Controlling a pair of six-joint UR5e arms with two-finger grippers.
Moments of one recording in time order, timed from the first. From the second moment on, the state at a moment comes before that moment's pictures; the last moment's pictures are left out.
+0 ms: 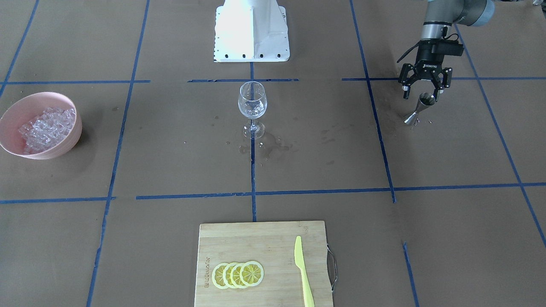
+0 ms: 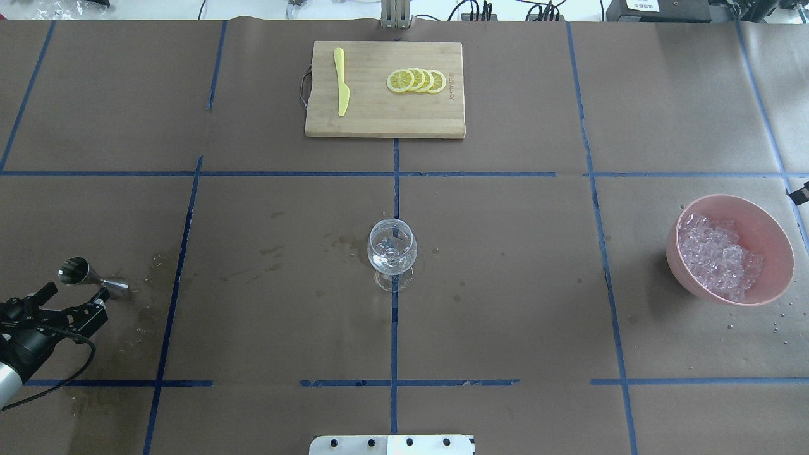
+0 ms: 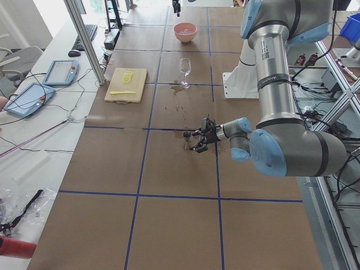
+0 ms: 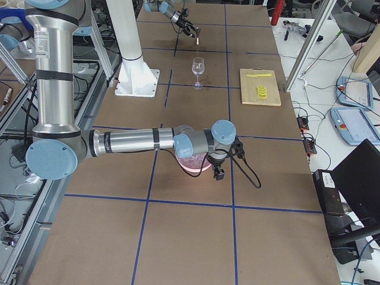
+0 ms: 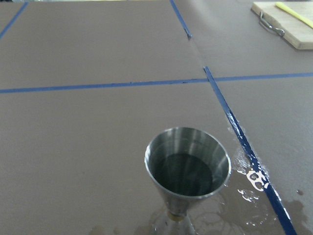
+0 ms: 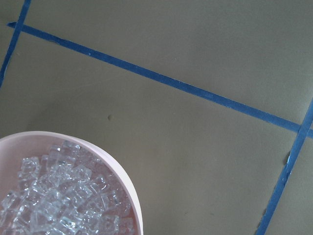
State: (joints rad) left arm -0.05 -1.16 -1.78 -2.72 -0.62 -1.37; right arm 1.35 -1.60 1.68 -1.43 2.43 -0.05
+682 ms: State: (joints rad) left arm -0.04 -1.25 -1.67 -2.71 -0.45 -1.39; right arm 1.35 -1.60 1.68 -1.39 2.43 -0.05
